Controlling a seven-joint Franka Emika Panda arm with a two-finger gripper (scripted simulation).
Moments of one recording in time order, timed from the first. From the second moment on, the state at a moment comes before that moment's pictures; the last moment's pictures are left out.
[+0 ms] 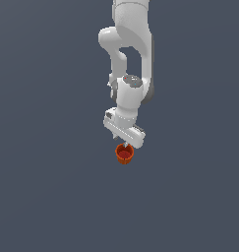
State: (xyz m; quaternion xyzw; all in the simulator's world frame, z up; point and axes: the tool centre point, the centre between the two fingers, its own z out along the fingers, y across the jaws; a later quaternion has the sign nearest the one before) arm -0.011 0.007 0.098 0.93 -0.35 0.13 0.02
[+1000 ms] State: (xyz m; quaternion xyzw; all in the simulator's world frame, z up) arm -0.005 0.002 0.071 0.92 -0.36 0.13 0.02
